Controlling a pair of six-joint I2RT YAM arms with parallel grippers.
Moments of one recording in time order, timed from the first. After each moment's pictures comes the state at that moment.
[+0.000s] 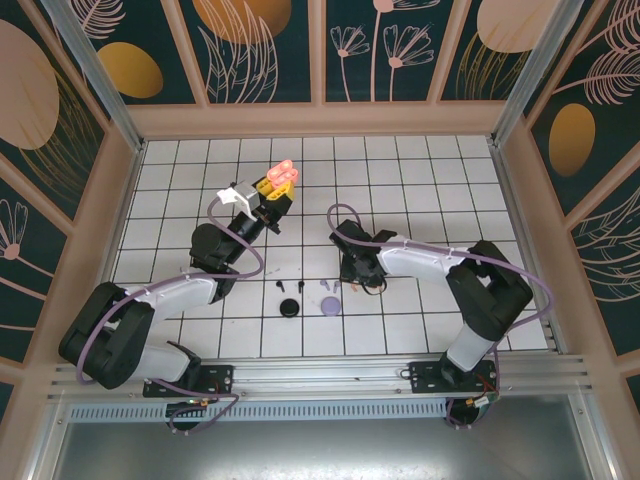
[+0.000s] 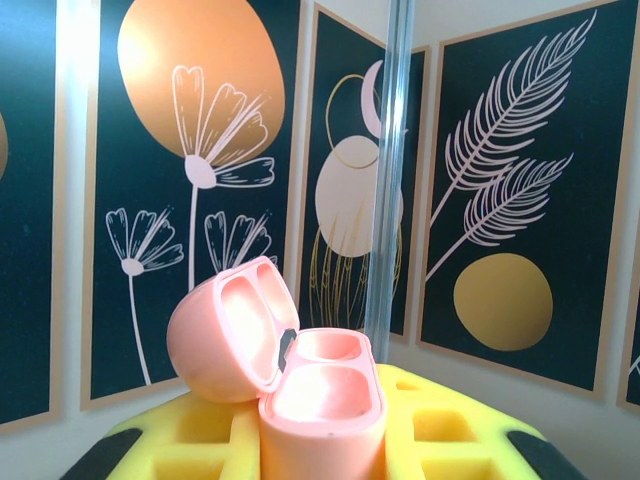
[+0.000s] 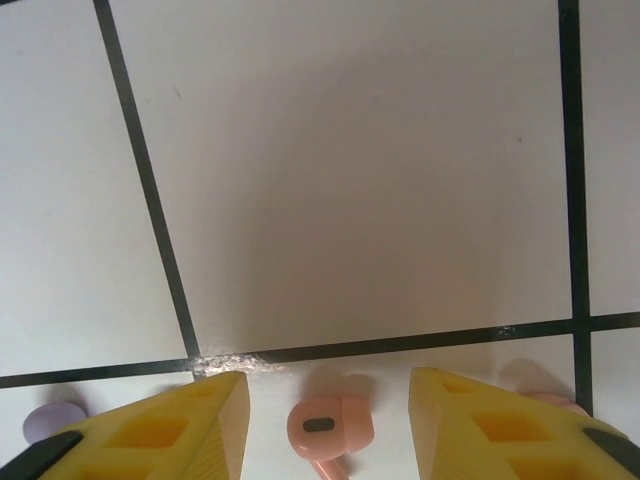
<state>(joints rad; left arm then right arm) -0.54 1.38 0.54 1.26 0.24 -0.19 0.80 1.67 0.96 -0.60 0.10 0.91</state>
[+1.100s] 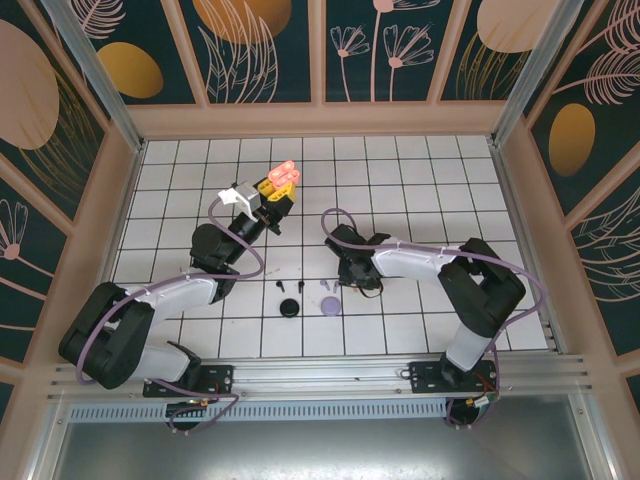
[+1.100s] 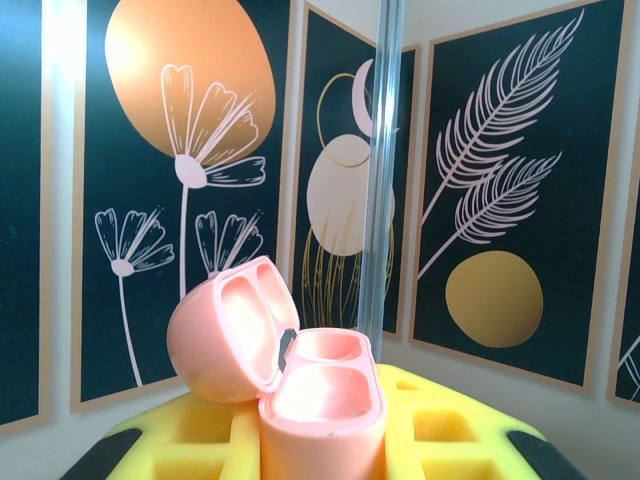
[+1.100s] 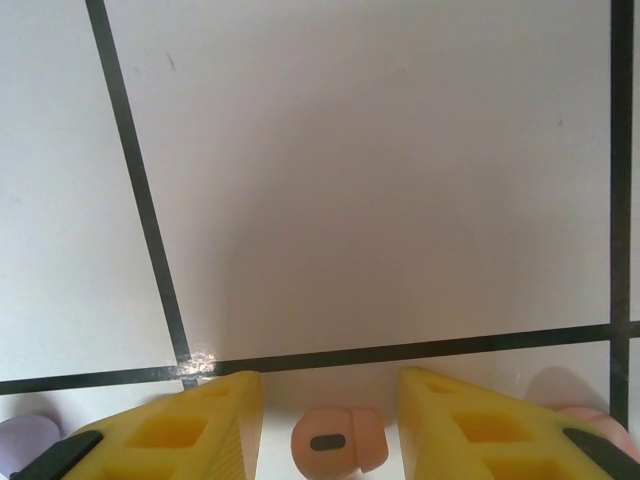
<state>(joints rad) -0.54 1.38 0.54 1.26 0.26 -0.19 0.83 1.70 0.96 -0.59 0.13 0.91</state>
